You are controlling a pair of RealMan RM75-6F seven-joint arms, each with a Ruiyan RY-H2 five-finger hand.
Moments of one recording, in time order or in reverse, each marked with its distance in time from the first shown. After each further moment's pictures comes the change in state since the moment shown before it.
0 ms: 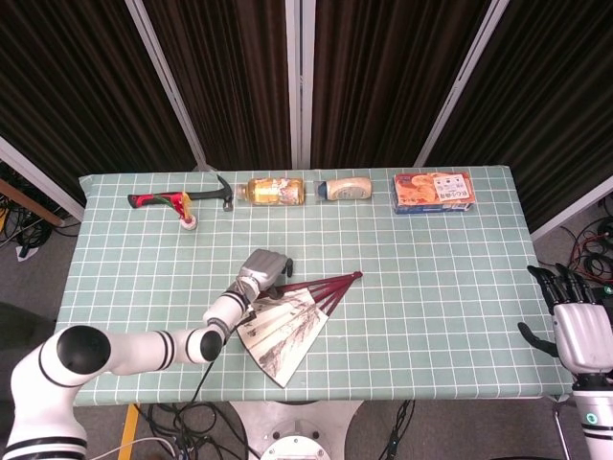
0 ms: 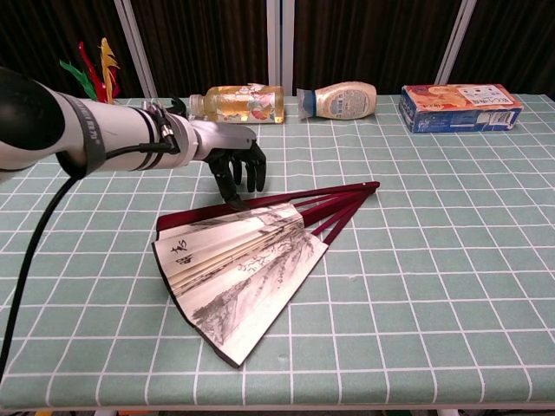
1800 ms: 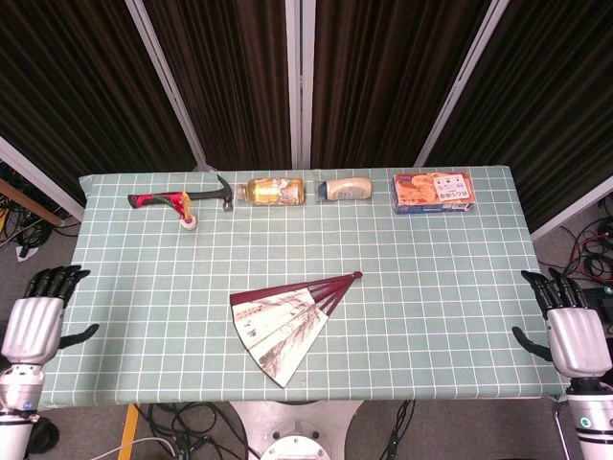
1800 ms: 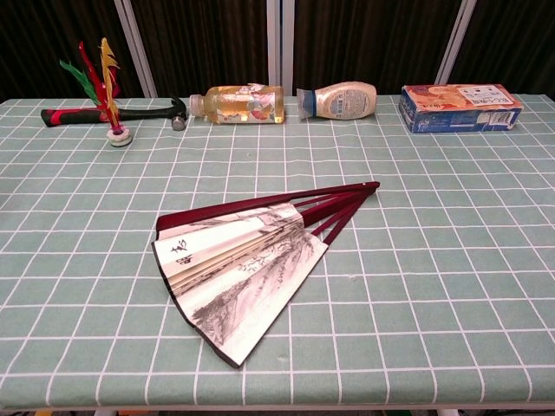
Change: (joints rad) left arm 1.110 0.560 -0.001 -0.413 1.074 0.798 -0.332; right arm -0.008 -0.026 -0.008 0.006 -0.022 0.011 -0.006
